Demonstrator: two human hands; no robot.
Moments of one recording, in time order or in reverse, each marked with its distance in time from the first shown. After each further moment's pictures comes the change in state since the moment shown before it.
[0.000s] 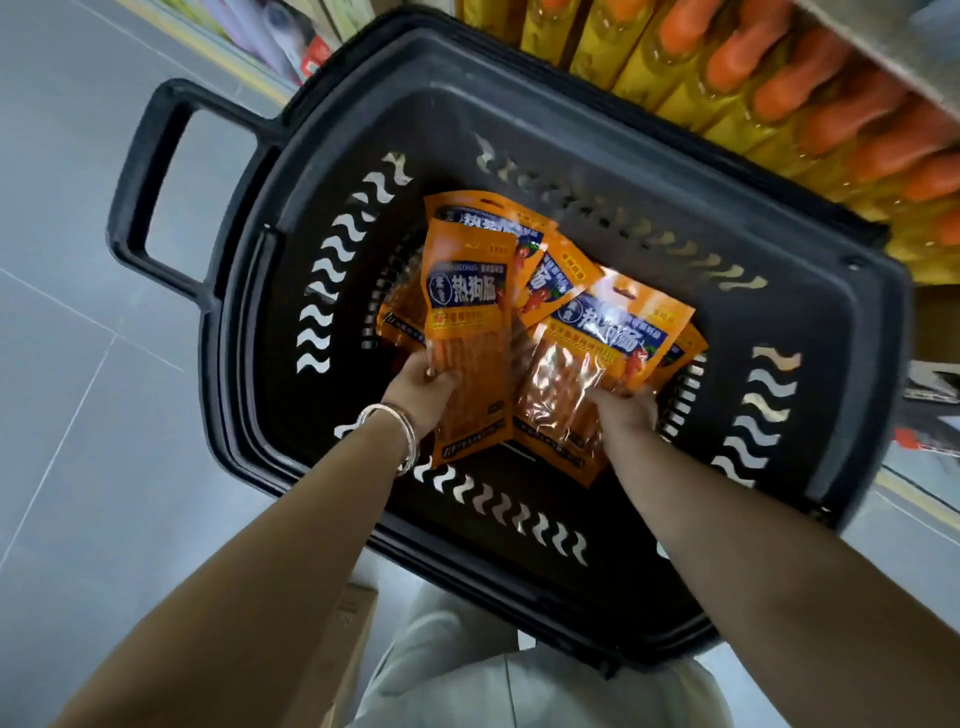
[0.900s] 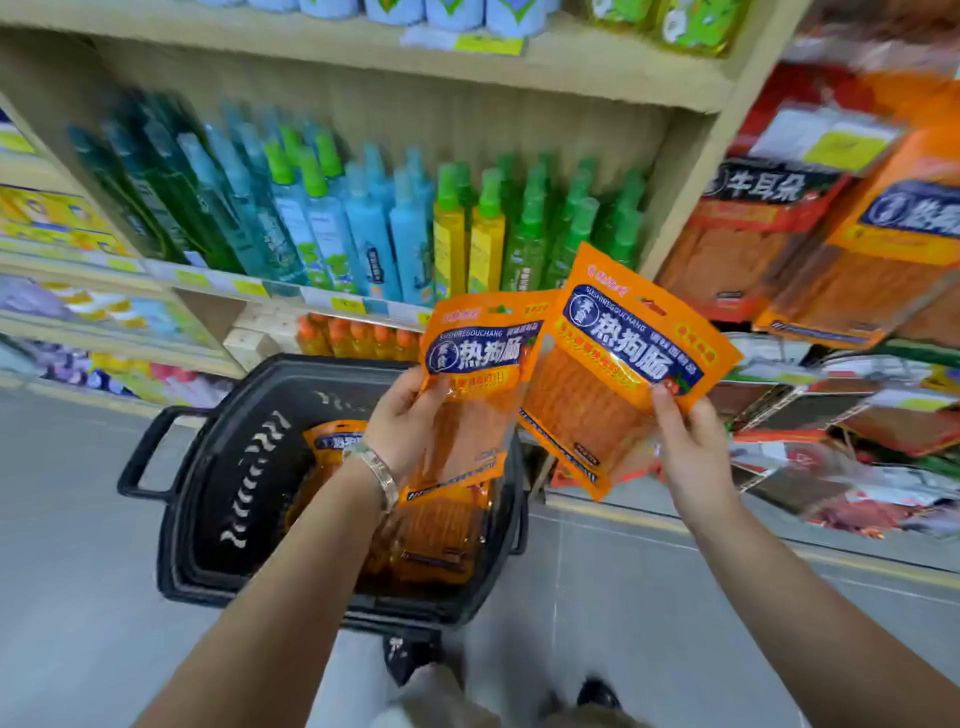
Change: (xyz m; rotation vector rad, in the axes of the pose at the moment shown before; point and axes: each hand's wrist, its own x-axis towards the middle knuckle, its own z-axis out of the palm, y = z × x) left_hand -0.316 0.129 0.113 -0.129 -0.054 0.927; right_hand -0.184 -0.007 -0.391 0.483 0.183 -0.962
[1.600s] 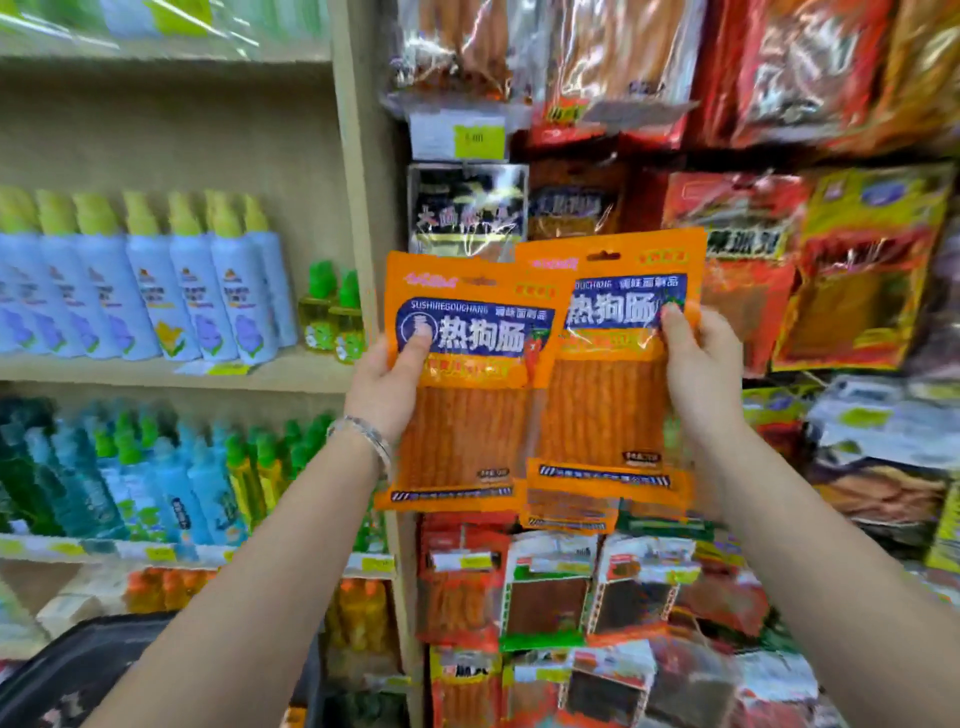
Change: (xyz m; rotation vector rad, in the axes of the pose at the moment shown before) left_hand -0.048 0.271 0.241 -0.054 0.089 0.626; right_hand 0.145 -0.179 -0.305 0.126 0.399 -0.513
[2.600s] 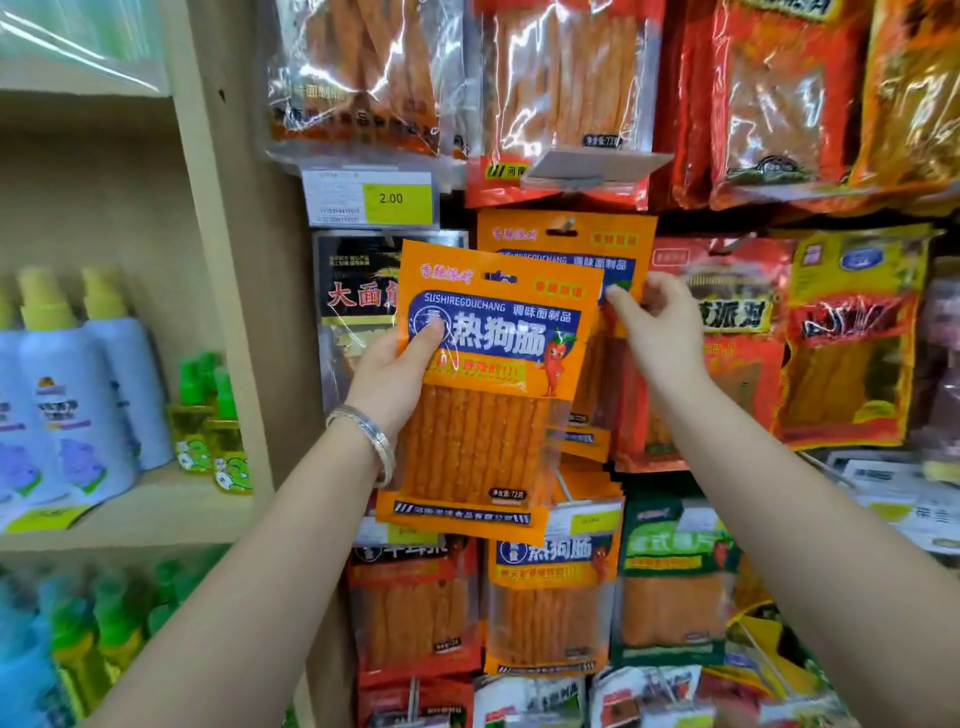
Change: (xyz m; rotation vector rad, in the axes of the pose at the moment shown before) left_hand 0.136 0.014 0.096 -0.191 -0.270 -0.002; right_hand 0.160 0.028 0.047 -0.127 0.068 -0.113
